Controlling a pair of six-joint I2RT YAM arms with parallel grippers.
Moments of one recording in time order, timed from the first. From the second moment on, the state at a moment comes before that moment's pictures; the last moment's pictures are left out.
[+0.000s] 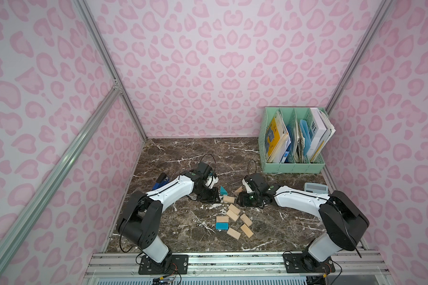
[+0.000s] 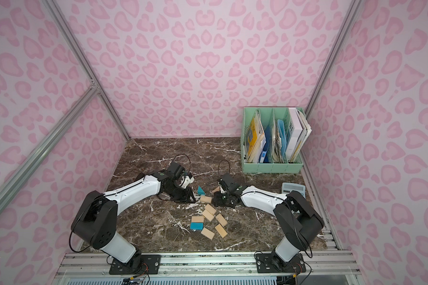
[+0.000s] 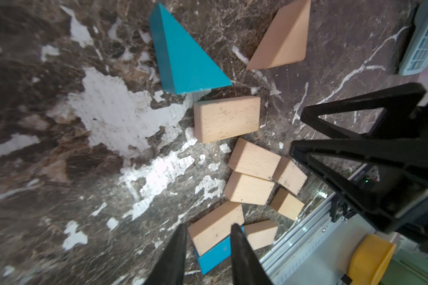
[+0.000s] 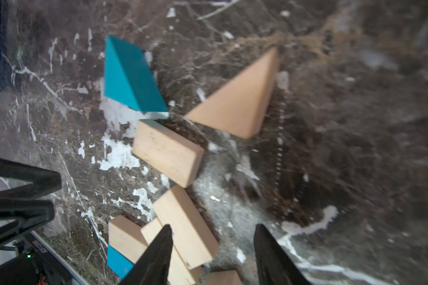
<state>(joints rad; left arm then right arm) -0.49 1.63 1.03 -0.69 0.48 -0.37 0.74 1.59 0.84 -0.29 -0.23 0.66</state>
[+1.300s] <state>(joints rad) -0.40 1.83 1.08 -0.52 0.69 -0.42 0.66 1.73 0.83 0.01 -0.50 0.72</state>
